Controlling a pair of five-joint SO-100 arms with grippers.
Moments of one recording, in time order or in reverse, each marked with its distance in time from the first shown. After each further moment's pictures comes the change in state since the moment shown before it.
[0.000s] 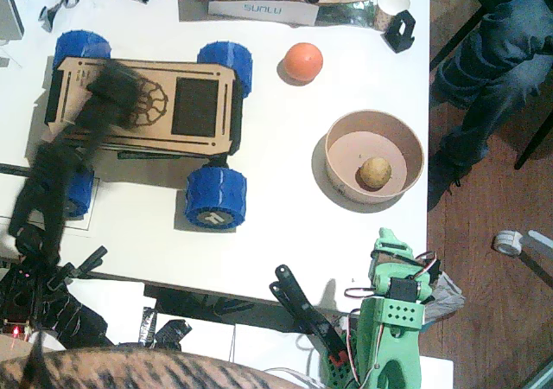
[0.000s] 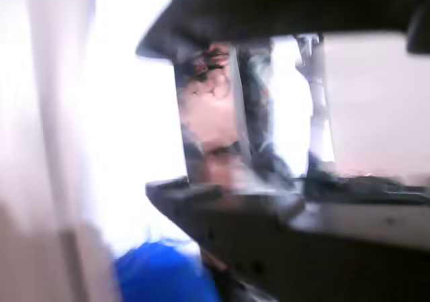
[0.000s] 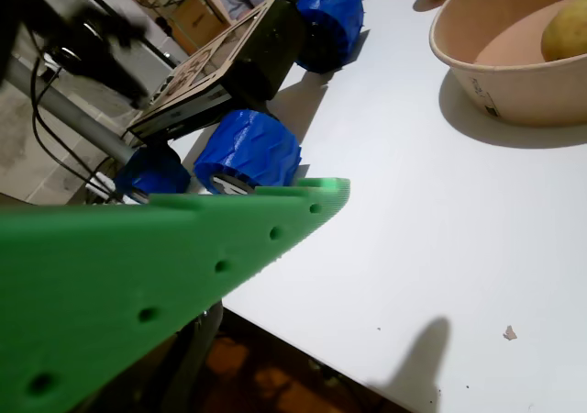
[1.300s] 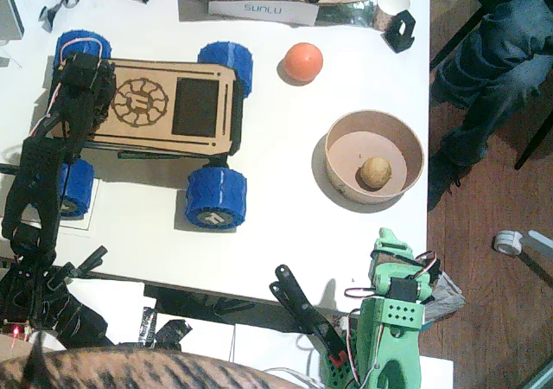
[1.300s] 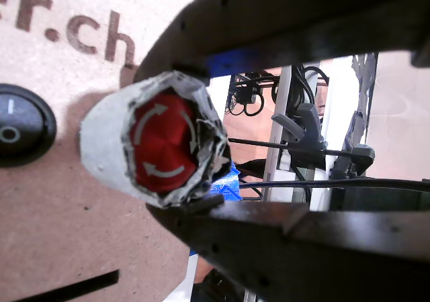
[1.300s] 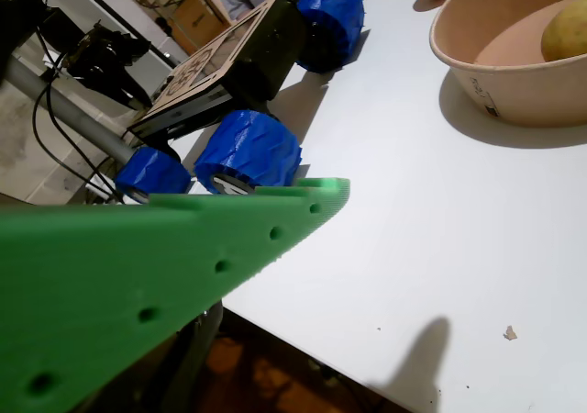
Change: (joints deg) arm 0 -11.9 -8.9 -0.4 -4.5 -0.9; arm 1 0.0 0.0 0.0 0.0 0.0
